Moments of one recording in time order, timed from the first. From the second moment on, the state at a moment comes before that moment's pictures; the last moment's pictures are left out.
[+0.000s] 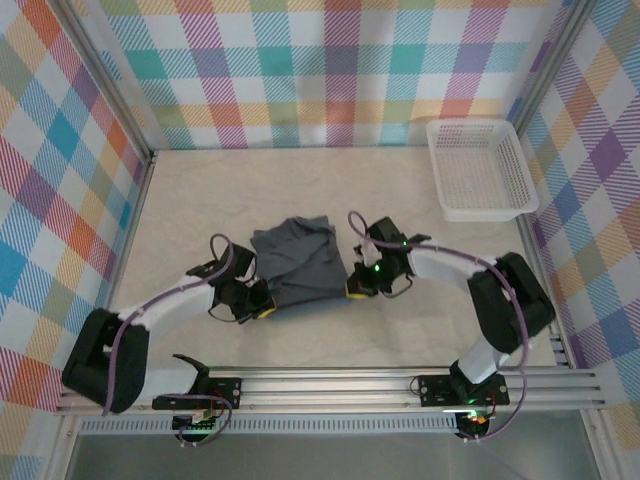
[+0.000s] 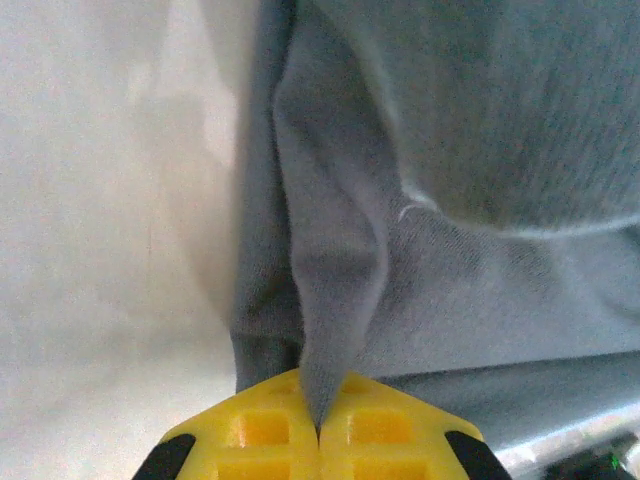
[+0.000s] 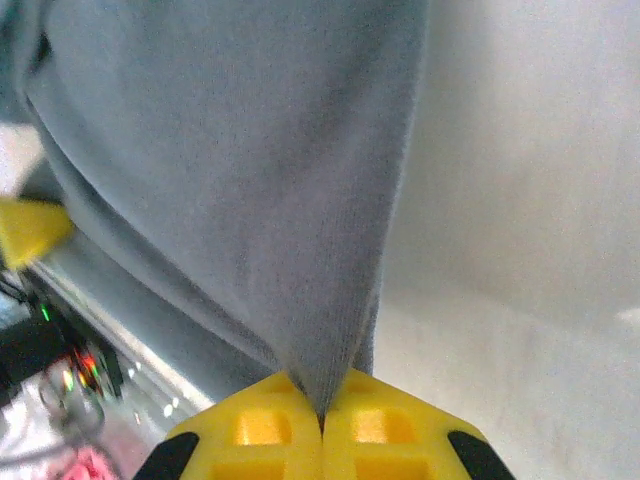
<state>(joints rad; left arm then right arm) -0.42 1.24 0.58 -0.57 0.38 -0.88 0.60 1.58 0.86 -0.53 -0.58 0.55</state>
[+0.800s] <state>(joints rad) -0.53 1.18 0.61 -0.51 0.23 -1.07 0.61 1.60 1.01 -0.59 -0.23 0.67</state>
